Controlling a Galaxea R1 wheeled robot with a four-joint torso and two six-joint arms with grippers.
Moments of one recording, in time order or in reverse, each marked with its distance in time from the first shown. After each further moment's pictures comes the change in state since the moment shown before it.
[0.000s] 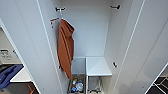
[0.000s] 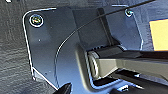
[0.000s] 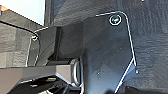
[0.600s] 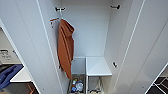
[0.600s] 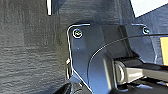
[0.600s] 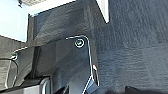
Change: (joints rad) left arm -0.039 -0.429 0.364 -0.106 -0.050 -0.004; right arm 0.076 -0.388 0.297 0.089 0.010 0.011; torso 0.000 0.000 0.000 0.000
